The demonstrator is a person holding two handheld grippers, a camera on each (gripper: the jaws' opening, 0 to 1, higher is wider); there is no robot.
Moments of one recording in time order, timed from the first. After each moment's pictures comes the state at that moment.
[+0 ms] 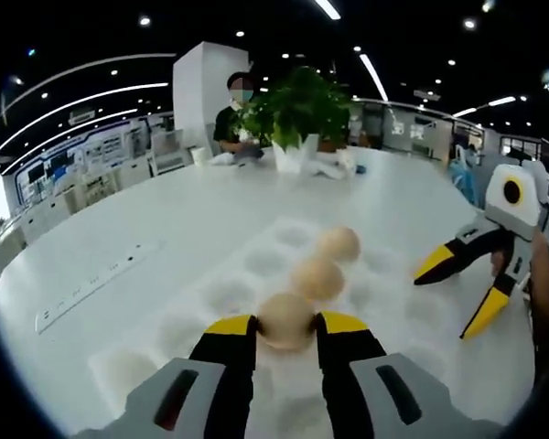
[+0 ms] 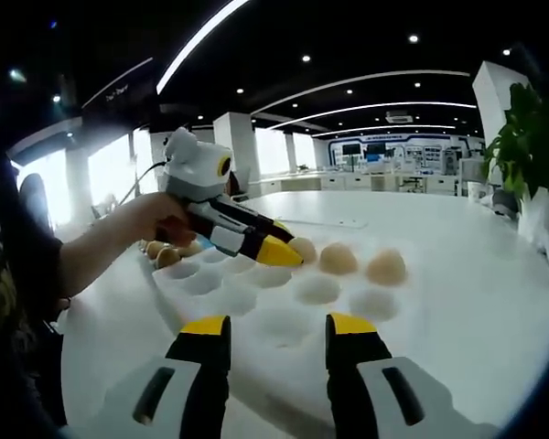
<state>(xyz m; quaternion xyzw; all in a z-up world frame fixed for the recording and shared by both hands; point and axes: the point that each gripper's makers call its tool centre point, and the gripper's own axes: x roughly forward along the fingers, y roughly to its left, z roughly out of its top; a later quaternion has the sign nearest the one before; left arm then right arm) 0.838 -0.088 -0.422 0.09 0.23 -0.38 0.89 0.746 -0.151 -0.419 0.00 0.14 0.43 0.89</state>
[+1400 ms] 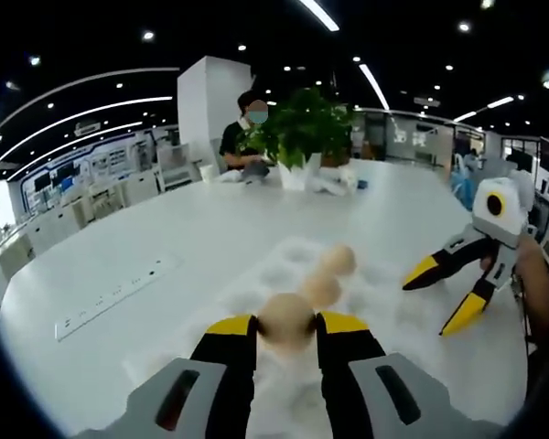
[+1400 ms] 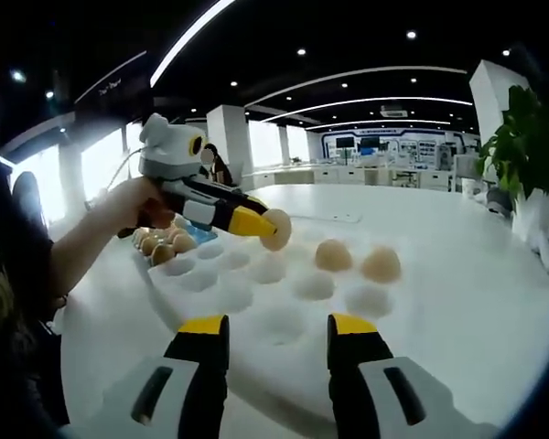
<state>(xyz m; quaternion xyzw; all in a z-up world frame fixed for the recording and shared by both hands) 0.832 -0.064 -0.391 0.09 0.20 -0.38 0.90 0.742 -0.152 -0.420 -0.02 0.16 0.41 0.90</state>
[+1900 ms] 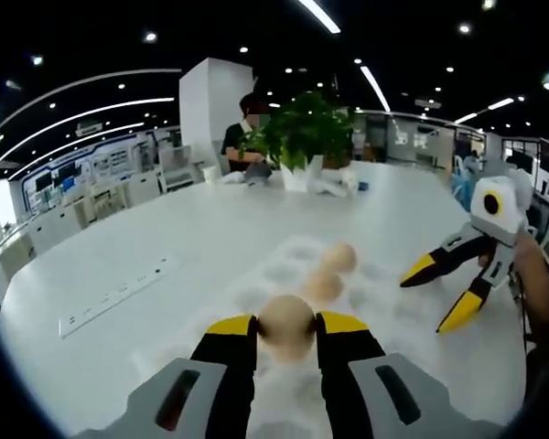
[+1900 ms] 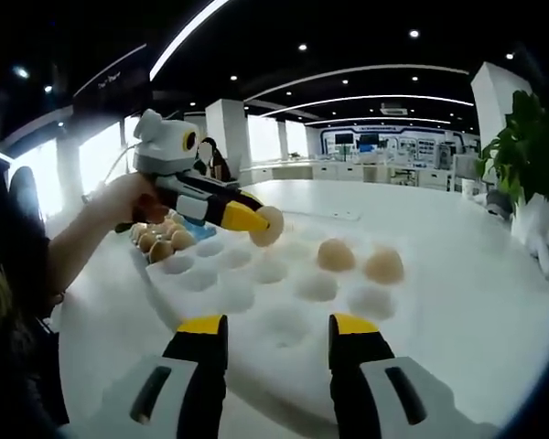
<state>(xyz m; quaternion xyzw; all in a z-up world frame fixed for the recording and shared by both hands) 0.830 -0.054 -0.387 0.09 0.19 -0.38 0.90 0.744 -0.149 -0.420 -0.03 0.17 0.40 0.90</state>
